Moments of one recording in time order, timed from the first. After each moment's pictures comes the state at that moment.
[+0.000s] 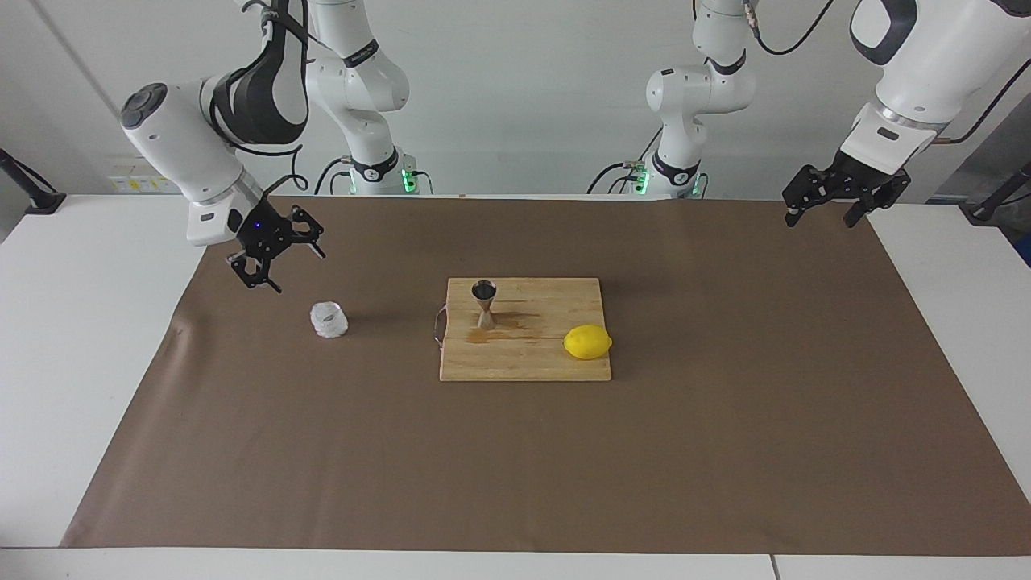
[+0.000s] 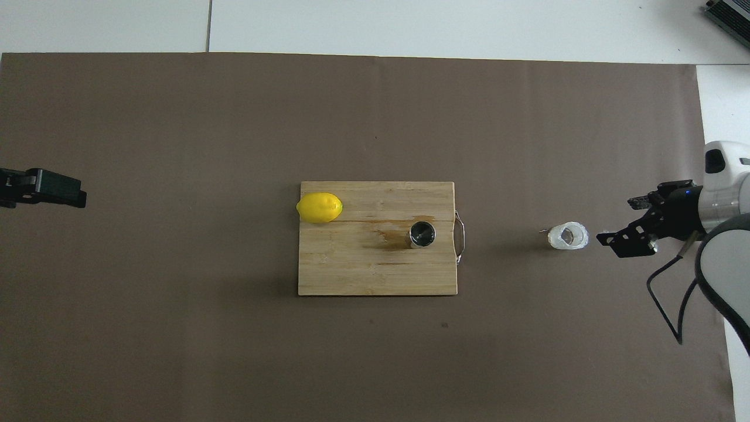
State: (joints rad) left arm 0.00 -0.04 -0.04 -1.62 -0.02 1.56 0.03; right arm -0.15 -0.10 0.04 -2.05 0.25 1.97 -0.83
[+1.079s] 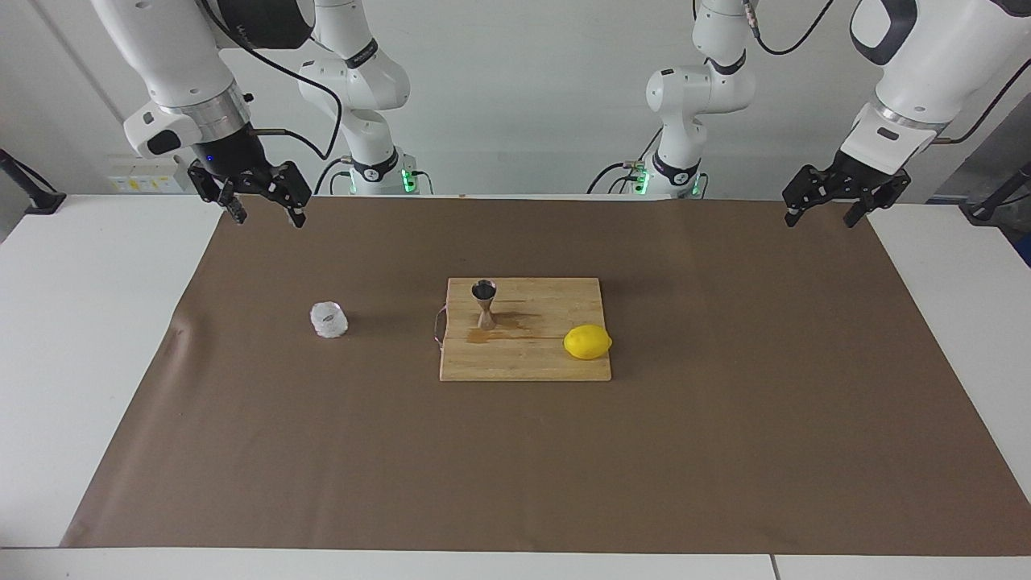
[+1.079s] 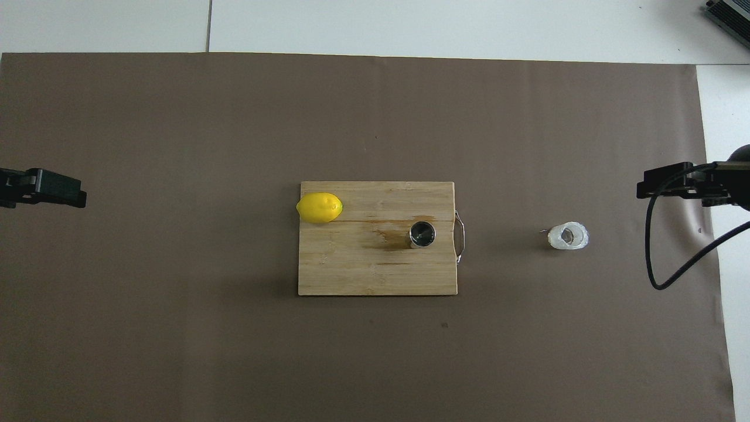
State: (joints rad) left arm 0.00 -0.04 -0.04 -1.62 -0.02 1.56 0.03; right arm -0.07 -0.07 0.04 -1.66 0.04 1.64 0.11
